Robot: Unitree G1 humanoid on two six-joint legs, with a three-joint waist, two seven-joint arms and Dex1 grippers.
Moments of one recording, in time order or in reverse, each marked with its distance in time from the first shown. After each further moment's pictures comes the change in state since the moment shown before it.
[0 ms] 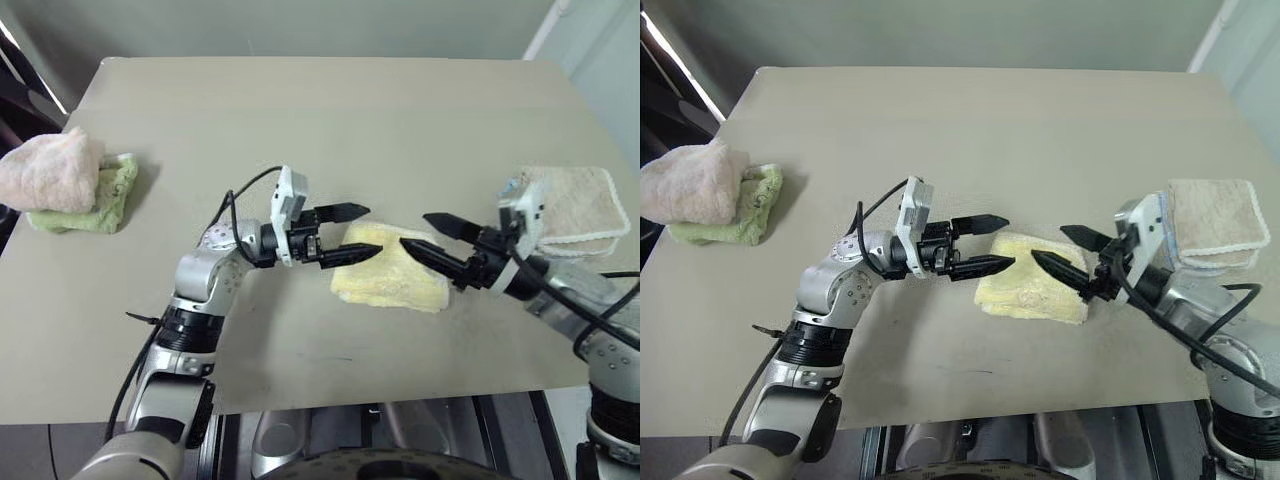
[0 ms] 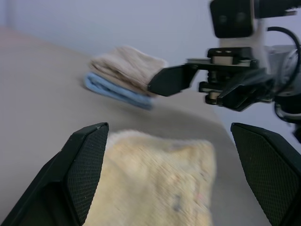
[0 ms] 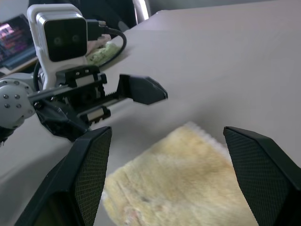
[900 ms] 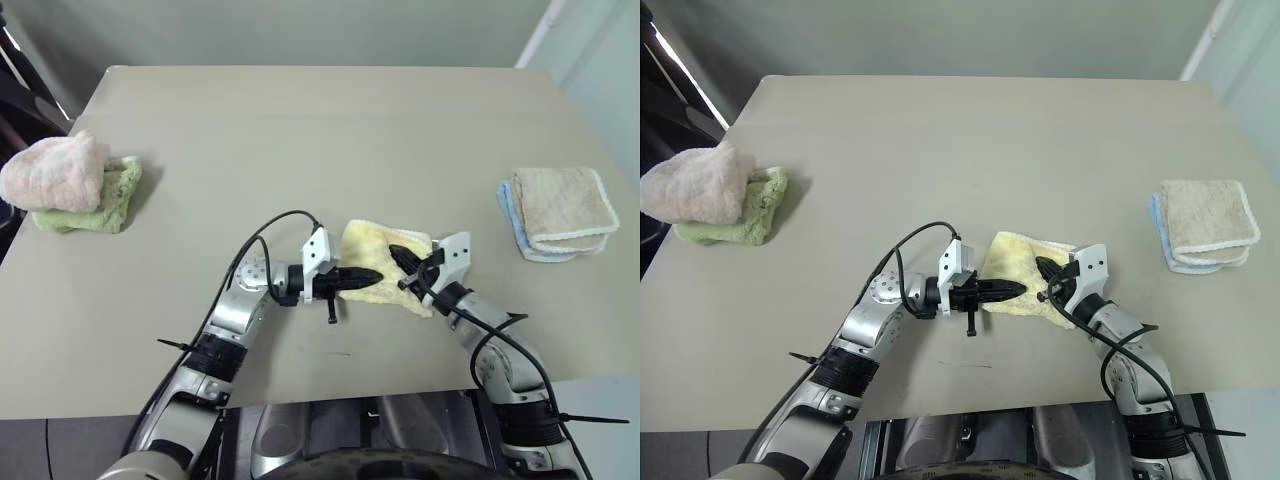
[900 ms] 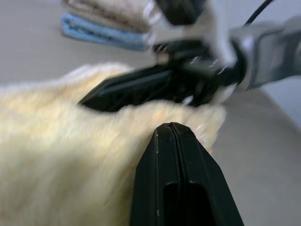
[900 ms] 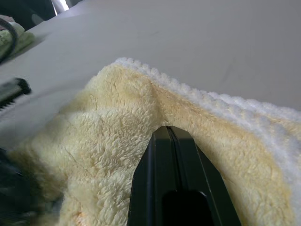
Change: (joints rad) left arm 0.139 -0.066 -0.165 0.040 0.224 -0.271 0.039; right arm 0.088 0.285 0.229 0.388 -0.481 -0.464 -0.102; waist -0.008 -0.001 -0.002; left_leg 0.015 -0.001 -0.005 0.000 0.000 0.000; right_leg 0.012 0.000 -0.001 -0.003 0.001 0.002
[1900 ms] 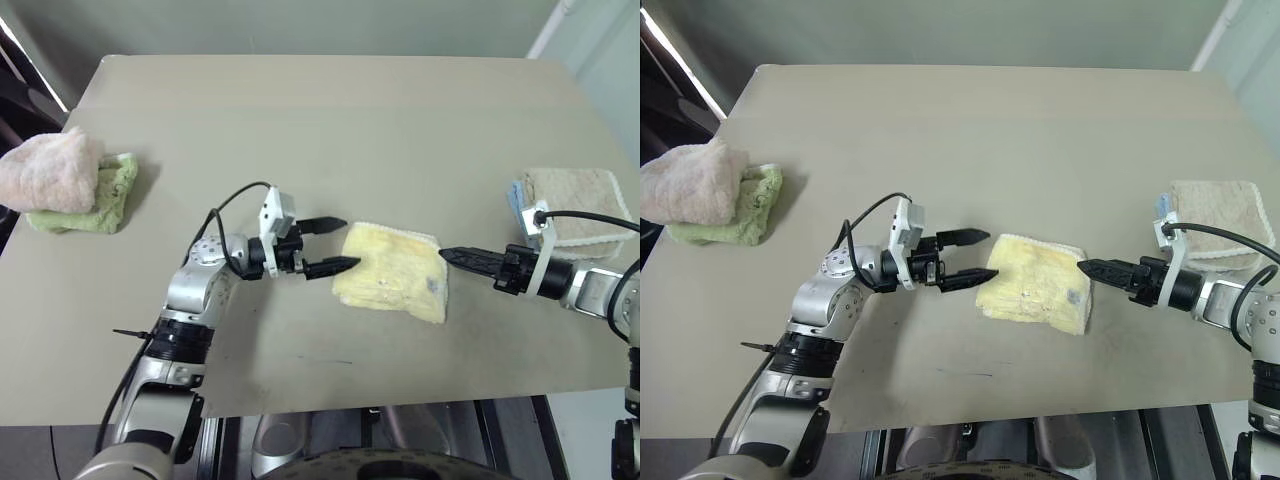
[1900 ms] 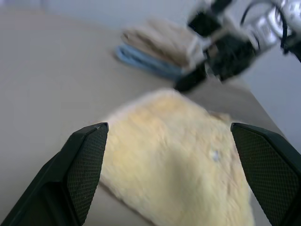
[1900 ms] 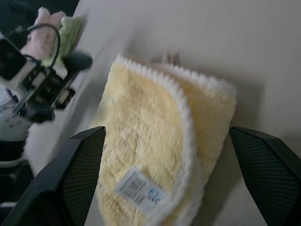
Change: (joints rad) left arm -0.089 0.092 0.212 0.057 -0.129 0.057 -0.029; right arm -0.211 -0.536 -0.314 0.179 0.723 0.849 0.252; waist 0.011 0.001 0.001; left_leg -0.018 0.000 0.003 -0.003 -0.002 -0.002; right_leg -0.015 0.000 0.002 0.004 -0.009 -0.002
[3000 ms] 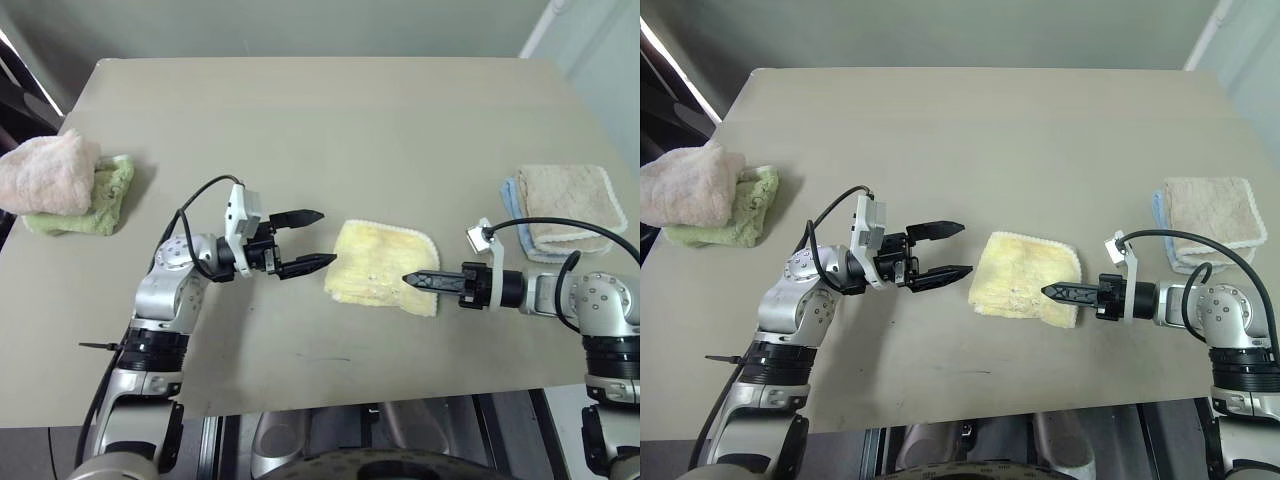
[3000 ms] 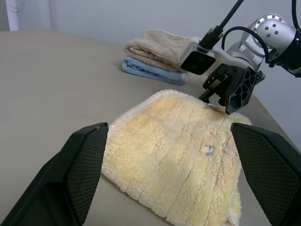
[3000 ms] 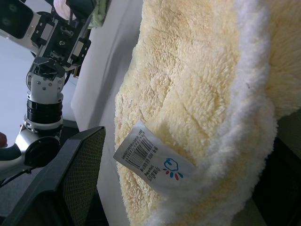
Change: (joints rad) left arm 0.060 0.081 0.047 -0.048 -0.025 -0.041 -0.056; right arm -0.082 0.115 0.155 0.034 -0.097 0.066 0.136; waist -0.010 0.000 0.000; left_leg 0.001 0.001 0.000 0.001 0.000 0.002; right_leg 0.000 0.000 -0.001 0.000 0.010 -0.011
